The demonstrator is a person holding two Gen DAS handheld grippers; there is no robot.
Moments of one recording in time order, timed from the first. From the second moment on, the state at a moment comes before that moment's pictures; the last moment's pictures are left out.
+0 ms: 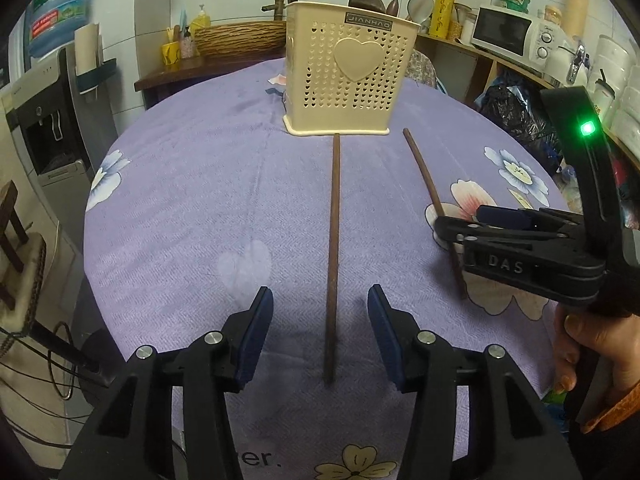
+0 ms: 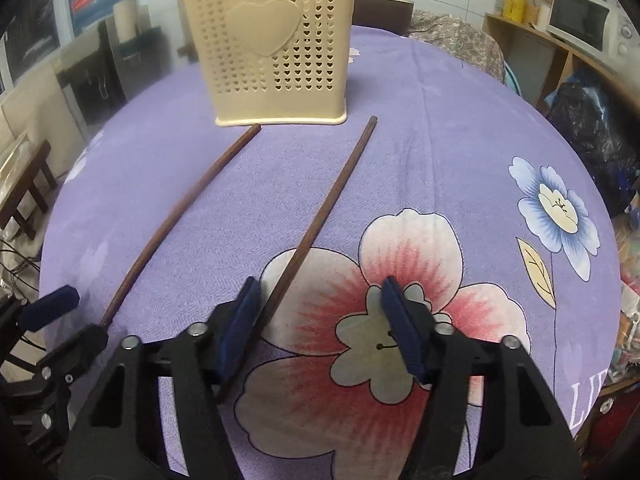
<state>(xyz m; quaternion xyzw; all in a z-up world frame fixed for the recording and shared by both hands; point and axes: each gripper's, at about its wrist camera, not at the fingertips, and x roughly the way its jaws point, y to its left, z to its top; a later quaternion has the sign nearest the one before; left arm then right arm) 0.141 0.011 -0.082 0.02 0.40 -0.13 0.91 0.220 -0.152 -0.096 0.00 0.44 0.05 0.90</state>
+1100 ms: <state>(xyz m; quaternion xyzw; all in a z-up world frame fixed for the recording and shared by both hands) 0.261 -0.043 -0.082 0.07 0.45 -0.18 0.87 0.301 -0.186 -0.078 0.00 0.43 0.18 0.89</state>
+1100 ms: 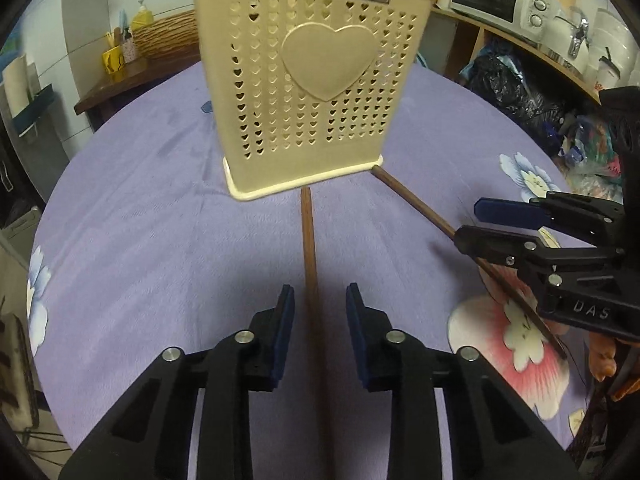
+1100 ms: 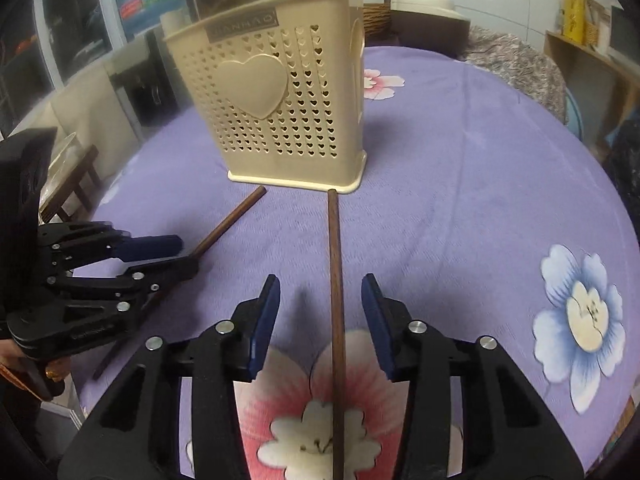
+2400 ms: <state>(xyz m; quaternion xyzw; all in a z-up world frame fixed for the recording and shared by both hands) 0.242 -0.021 0.006 0.01 0.33 -0.20 0.92 0.261 -0.207 -0.009 0.08 0.35 0.20 0.91</state>
